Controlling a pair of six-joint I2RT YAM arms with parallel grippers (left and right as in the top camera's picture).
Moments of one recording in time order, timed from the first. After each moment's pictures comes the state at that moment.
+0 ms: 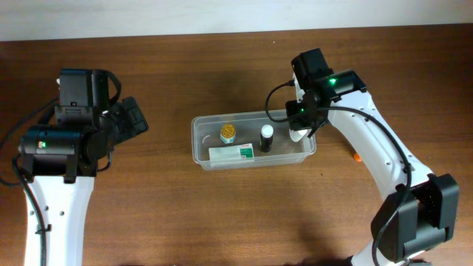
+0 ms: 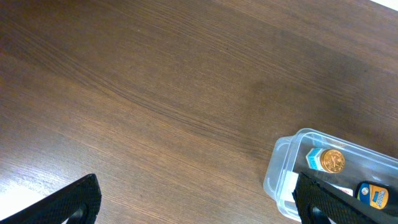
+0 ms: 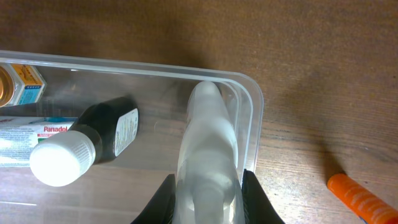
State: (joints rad) left arm -0.07 1.33 1.60 -1.27 -0.22 -0.42; right arm 0.29 1.78 1.54 -1.07 0.04 0.16
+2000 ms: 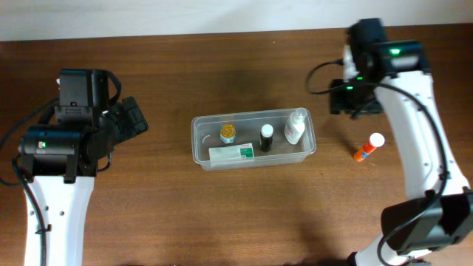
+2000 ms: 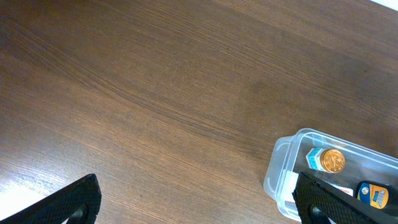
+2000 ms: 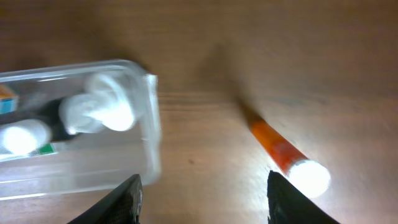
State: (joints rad) left arm -0.07 1.33 1.60 -1.27 -0.22 -0.42; right arm 0.05 1.79 1.86 -1.45 0.05 0.15
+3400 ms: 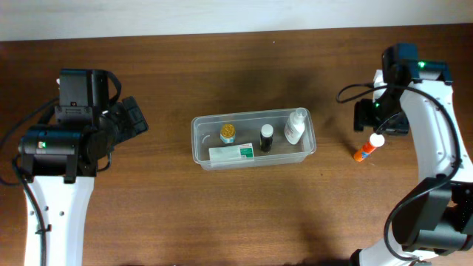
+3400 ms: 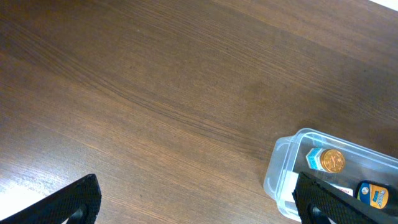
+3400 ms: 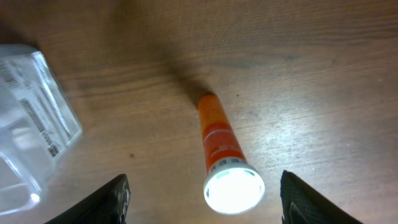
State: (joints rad) left arm -0.07 1.33 1.60 -1.27 -0.22 -0.42; right arm -0.15 1.78 1.60 -1.33 0.05 0.05
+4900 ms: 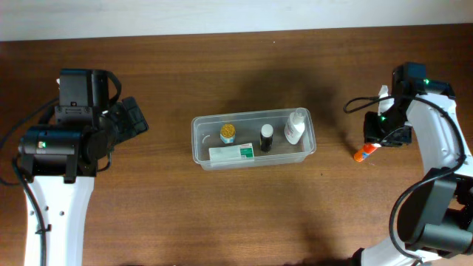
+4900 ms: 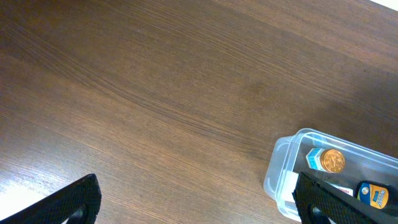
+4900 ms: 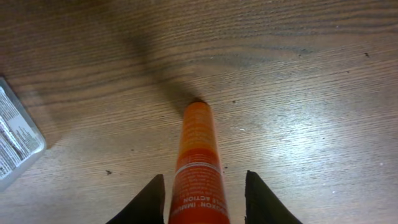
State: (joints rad) left arm -0.07 1.33 1.60 -1.27 -0.22 -0.42; right arm -0.25 1.78 1.42 -1.17 -0.02 -0.03
